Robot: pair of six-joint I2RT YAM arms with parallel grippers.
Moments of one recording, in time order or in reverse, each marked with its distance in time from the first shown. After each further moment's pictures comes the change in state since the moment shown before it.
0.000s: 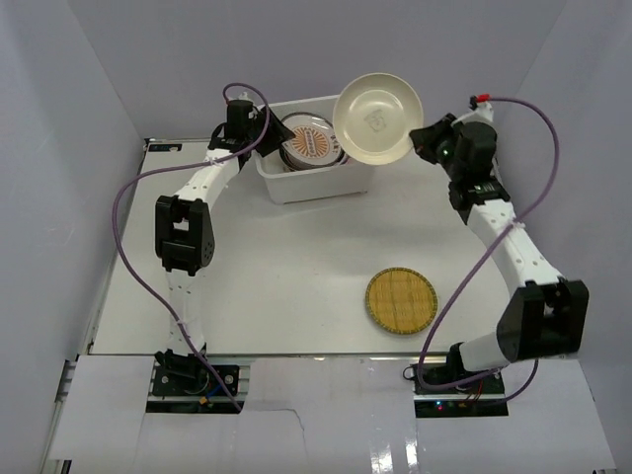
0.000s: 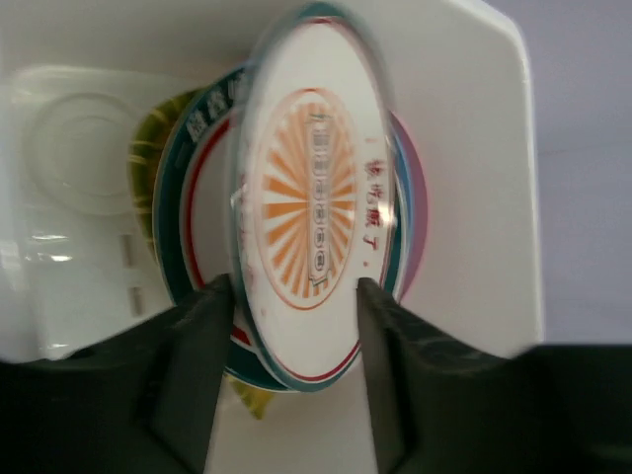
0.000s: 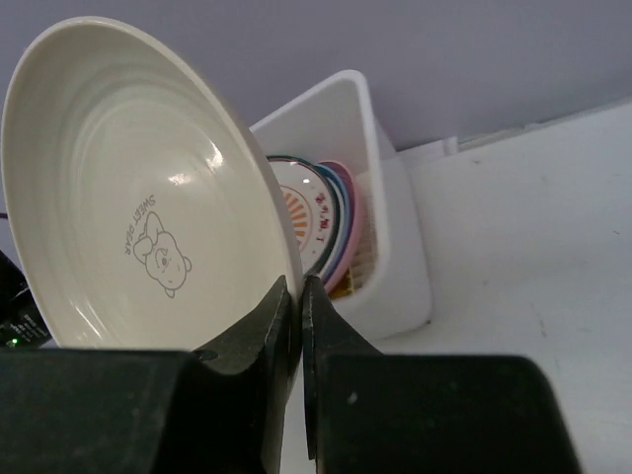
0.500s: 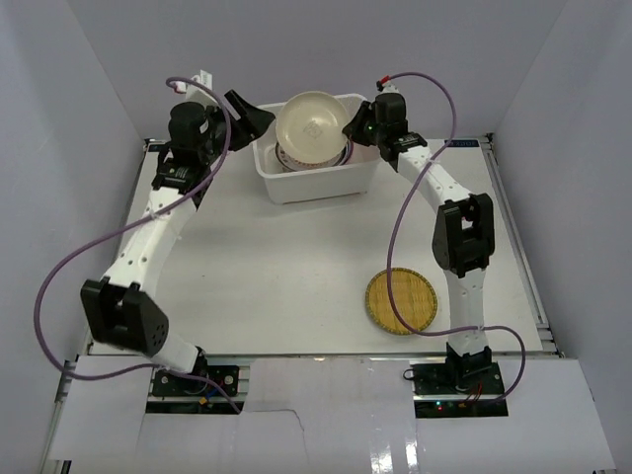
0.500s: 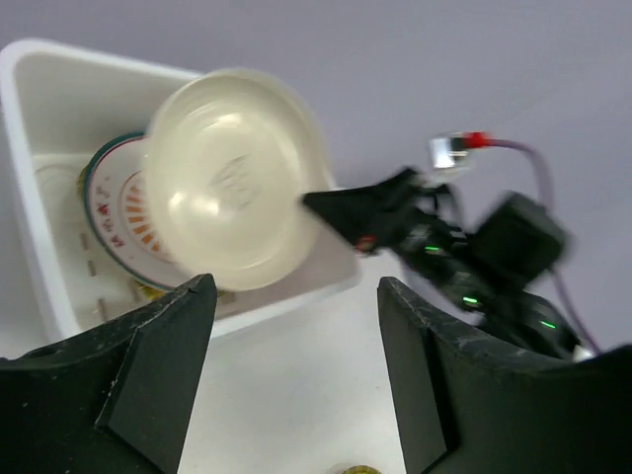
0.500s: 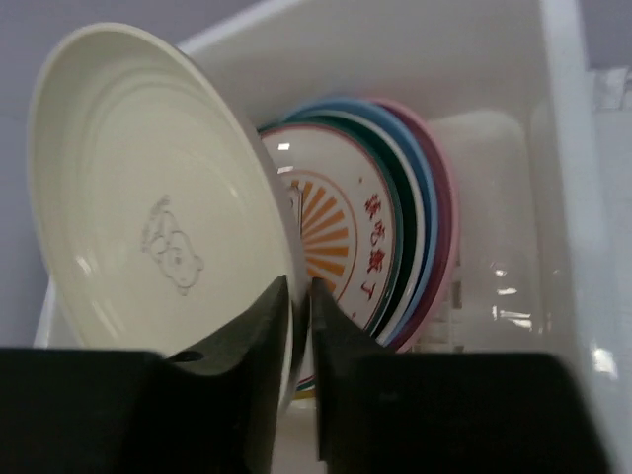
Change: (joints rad) left arm -0.003 -0.653 -0.436 0.110 0.005 0.054; right arm 0.224 0.819 0.840 -0.226 -0.026 -0.089
